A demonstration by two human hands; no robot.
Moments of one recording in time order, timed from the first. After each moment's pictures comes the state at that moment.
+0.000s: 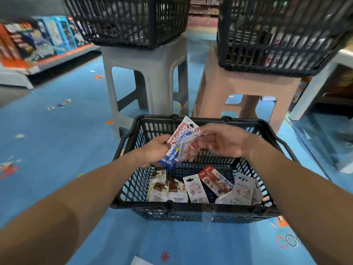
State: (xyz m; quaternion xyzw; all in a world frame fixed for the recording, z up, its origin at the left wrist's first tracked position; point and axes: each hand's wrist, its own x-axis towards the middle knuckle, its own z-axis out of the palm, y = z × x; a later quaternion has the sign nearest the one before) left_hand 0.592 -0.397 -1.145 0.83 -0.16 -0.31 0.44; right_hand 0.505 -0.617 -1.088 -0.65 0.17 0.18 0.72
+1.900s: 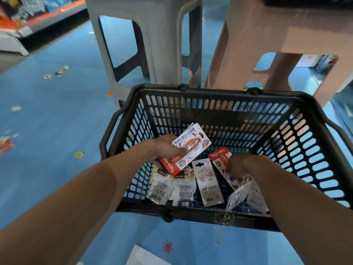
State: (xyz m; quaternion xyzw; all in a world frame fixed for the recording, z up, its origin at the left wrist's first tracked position) left_hand 0.623 -0.419 -1.221 0.85 -0.09 -0.43 0.29; right_hand 0.519 -0.650 -1.251 -0.90 0.17 0.40 0.02
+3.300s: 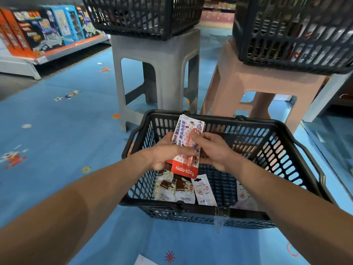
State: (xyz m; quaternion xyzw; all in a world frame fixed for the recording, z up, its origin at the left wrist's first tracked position) left_hand 0.595 -0.395 -1.160 0.69 -0.09 -0.39 0.60; right_hand 0.525 -0.558 -1.148 -0.69 0.19 0.05 0.69
